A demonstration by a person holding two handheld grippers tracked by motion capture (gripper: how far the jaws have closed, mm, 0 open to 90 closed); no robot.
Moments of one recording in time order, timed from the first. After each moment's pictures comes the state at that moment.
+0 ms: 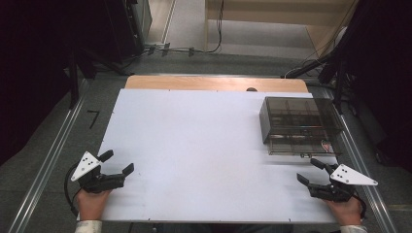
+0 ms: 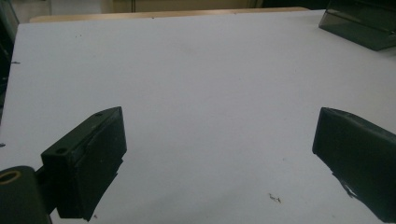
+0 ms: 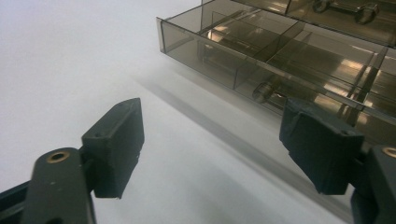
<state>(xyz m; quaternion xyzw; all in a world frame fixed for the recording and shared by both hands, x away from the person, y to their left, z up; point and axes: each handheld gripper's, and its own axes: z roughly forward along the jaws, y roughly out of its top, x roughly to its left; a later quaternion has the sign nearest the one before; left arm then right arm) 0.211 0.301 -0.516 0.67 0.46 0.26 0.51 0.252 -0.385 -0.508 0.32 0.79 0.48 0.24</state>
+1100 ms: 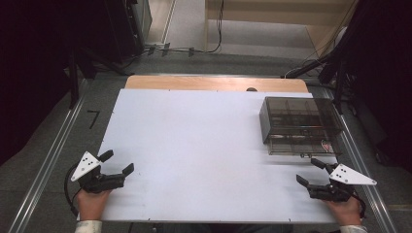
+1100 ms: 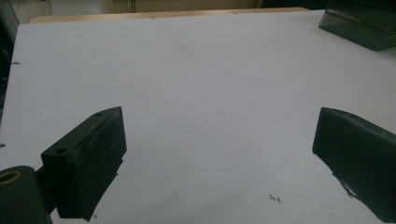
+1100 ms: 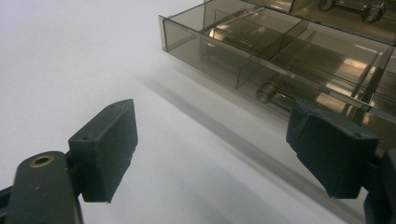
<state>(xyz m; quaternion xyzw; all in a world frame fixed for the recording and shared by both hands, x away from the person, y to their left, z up) 0.210 0.301 -0.516 0.68 0.46 0.26 0.51 0.253 -0.384 -0.509 0.31 0.79 0.47 0.24</state>
